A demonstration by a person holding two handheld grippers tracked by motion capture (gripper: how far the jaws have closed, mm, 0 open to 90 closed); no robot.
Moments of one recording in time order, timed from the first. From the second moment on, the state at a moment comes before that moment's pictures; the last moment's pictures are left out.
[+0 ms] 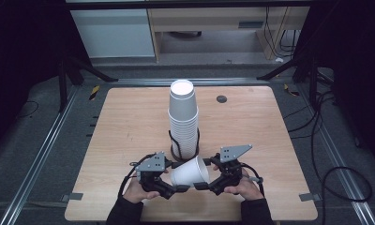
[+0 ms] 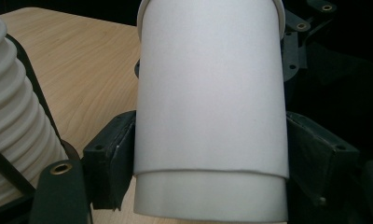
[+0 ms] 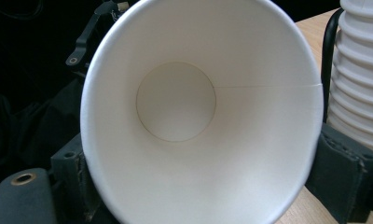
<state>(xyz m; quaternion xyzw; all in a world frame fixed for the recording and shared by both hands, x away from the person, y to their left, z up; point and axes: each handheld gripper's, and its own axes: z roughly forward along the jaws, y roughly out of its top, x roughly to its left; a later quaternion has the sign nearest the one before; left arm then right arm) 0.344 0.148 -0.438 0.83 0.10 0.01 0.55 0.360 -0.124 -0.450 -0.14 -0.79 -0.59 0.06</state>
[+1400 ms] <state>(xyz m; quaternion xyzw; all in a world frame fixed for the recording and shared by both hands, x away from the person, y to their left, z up) 0.335 0.198 -0.447 0.78 0.33 0.14 0.51 0.368 -0.169 -0.424 -0.26 -0.77 -0.58 -0.06</state>
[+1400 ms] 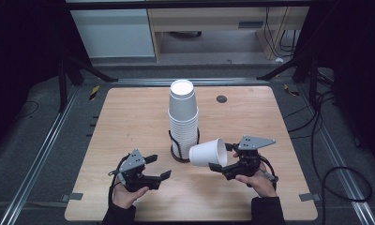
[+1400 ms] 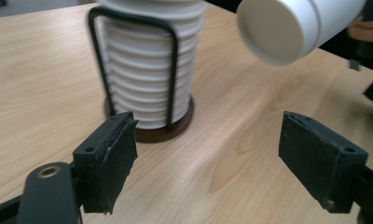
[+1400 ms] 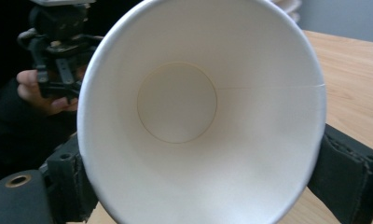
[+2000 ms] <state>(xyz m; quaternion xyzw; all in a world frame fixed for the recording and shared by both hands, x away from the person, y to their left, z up) 0.338 0.214 -0.439 0.75 0.38 0.16 0.52 0.376 -0.187 -0.405 -0.34 -0.76 -0.53 -0.14</state>
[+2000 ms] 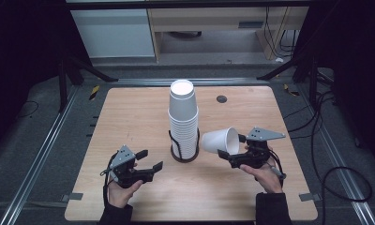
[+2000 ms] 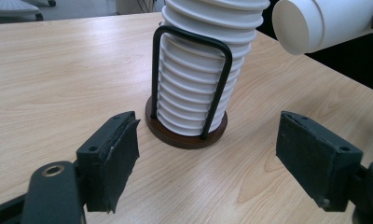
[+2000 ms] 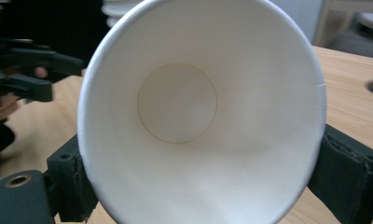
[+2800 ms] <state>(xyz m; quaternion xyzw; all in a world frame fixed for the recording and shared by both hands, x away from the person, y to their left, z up) 0.337 0.201 -0.444 0.77 0.38 0.15 0.50 0.387 -0.195 -0.401 -0.45 -0.76 -0.41 -0.21</state>
